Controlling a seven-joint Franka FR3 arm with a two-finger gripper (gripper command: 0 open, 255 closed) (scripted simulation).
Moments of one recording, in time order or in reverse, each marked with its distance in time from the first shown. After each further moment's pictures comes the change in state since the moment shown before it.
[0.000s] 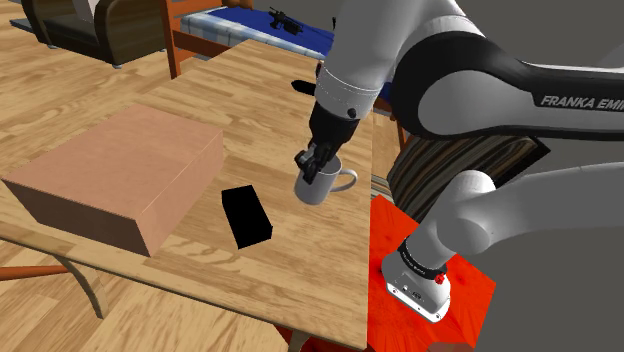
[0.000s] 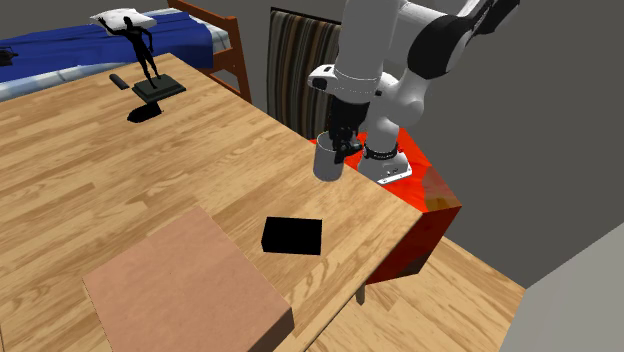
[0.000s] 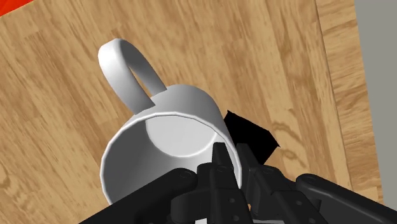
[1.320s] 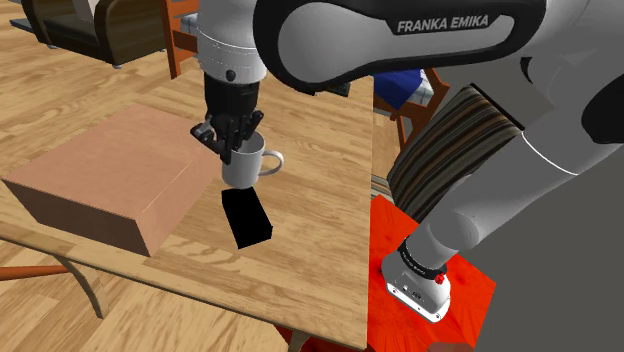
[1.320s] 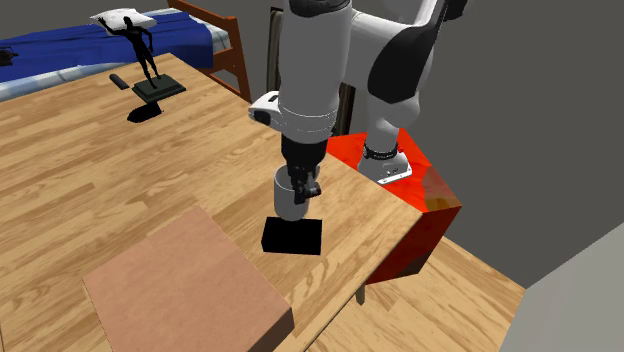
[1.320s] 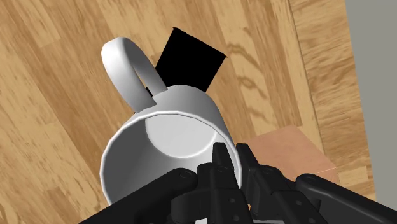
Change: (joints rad) arm -0.175 0.571 0.248 0.485 -0.258 0.048 0.230
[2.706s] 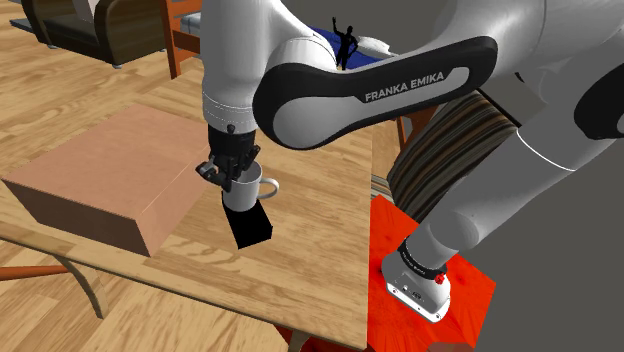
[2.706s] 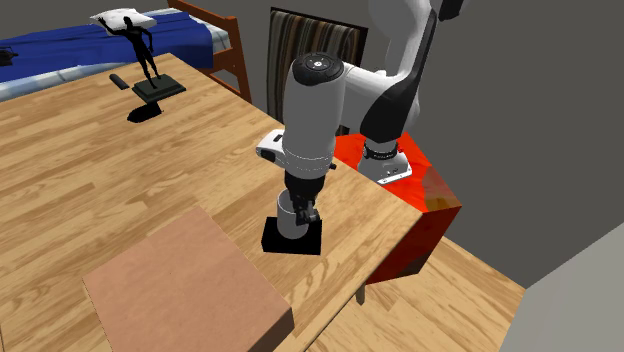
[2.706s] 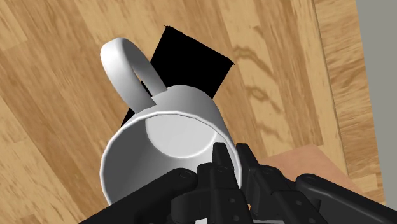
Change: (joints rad) arm 0.002 0.041 0.021 -0.165 -0.030 0.194 0.033
